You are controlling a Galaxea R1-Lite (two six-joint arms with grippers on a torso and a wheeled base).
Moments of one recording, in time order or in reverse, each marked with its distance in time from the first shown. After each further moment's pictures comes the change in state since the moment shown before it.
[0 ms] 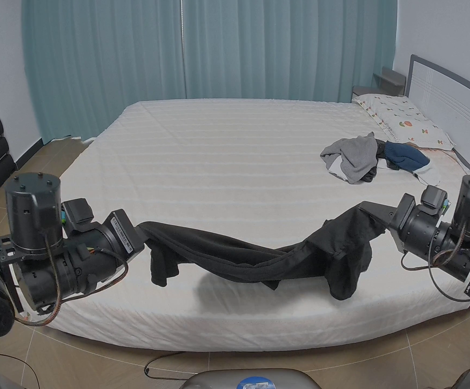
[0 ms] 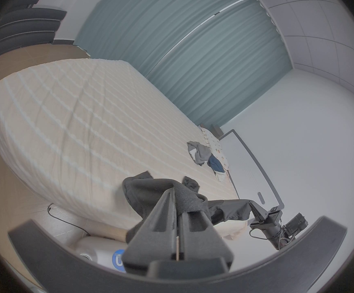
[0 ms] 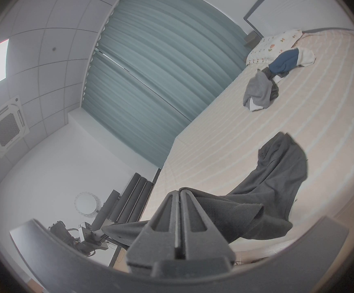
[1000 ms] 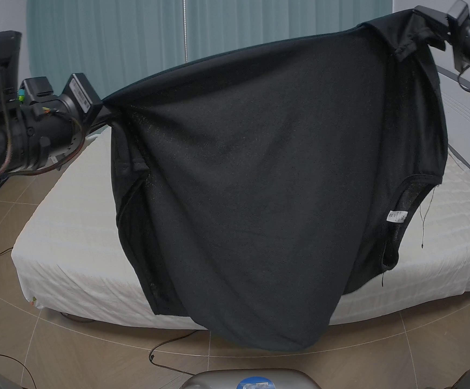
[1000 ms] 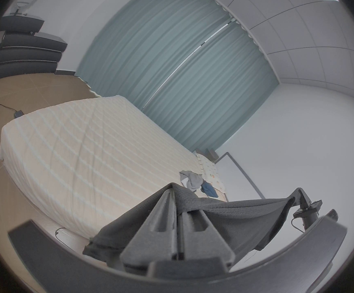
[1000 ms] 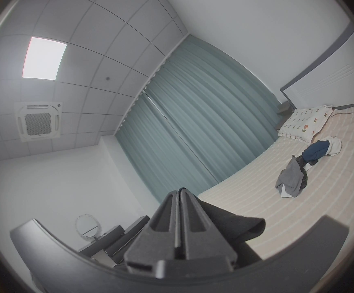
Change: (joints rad) left arm 0.170 0.056 -0.636 0.463 0.018 0.100; right arm -0.161 0.045 -1.062 0.614 -0.008 -0.136
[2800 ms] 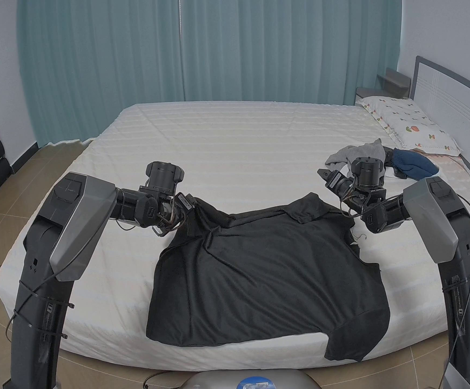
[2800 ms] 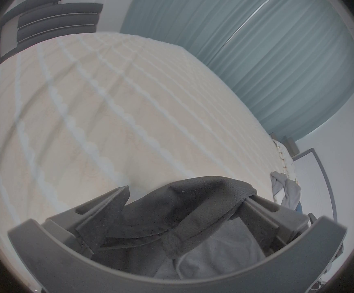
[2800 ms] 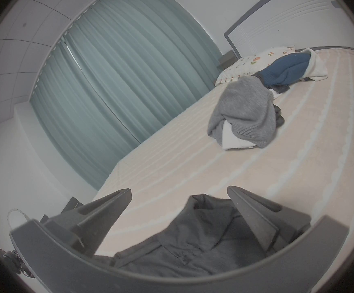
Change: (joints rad) left arm 0.130 1.103 -0.636 0.057 0.031 -0.135; right arm -0.087 1.060 -0.214 -0.304 -0.151 -0.021
